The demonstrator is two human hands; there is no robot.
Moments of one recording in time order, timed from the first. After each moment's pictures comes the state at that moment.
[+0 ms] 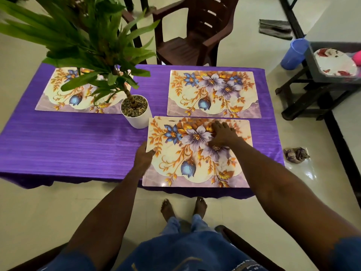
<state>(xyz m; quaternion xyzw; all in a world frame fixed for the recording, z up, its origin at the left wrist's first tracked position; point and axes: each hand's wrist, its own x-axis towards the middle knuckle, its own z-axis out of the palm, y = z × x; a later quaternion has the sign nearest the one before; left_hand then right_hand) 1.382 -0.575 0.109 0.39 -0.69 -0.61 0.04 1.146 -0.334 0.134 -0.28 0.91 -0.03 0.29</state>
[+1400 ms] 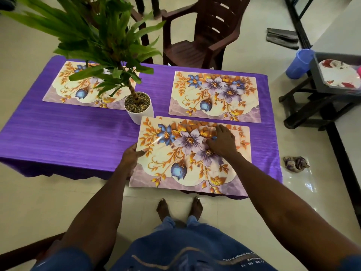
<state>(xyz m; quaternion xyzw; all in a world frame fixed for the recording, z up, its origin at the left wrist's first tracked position) 1.418 -0.603 0.111 0.44 -0.56 -0.70 0.02 1.181 -0.323 0.126 -0.24 0.95 -0.15 0.16</state>
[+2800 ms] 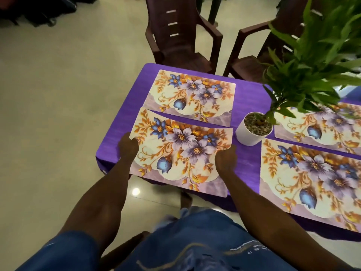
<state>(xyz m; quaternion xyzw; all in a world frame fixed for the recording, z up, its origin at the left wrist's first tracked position) 1.601 -1.025 0.119 0.55 -0.74 -0.36 0.15 1.415 -0.738 0.120 0.09 0.90 -0.40 0.14</state>
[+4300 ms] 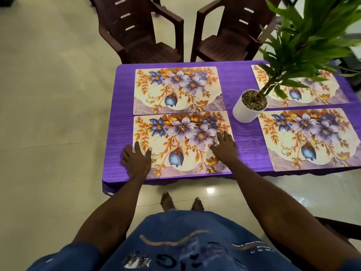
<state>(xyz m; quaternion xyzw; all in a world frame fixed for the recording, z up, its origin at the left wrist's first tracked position) 1.616 -1.052 0.082 0.42 -0.89 -0.16 -0.02 1.452 -0.764 0.105 -0.10 0.97 -0.08 0.23</state>
